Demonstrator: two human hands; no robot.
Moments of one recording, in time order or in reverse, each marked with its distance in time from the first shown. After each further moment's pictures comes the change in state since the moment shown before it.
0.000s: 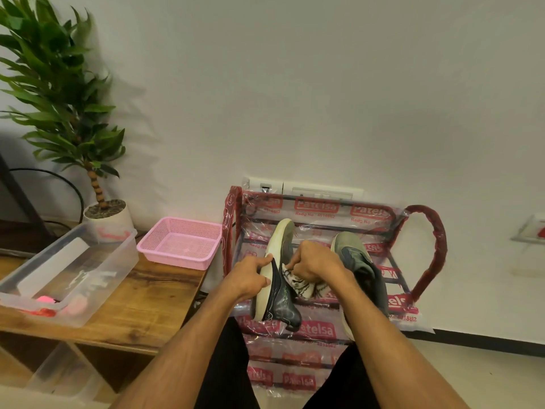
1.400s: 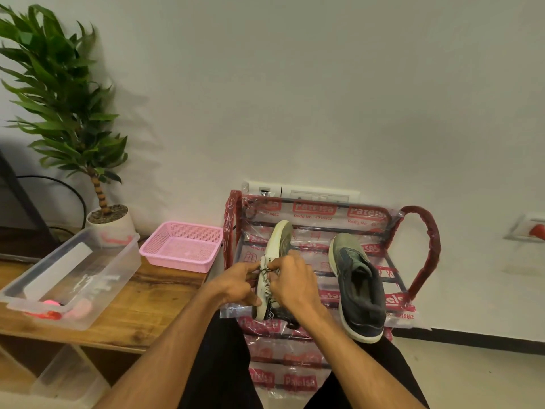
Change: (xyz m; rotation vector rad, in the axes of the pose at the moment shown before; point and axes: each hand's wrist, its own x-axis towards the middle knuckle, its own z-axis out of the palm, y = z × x) left_hand -0.023 -0.004 -0.025 -0.151 -0.253 -0.042; right_hand -0.046 -0.042 0.041 0.174 0.361 -0.066
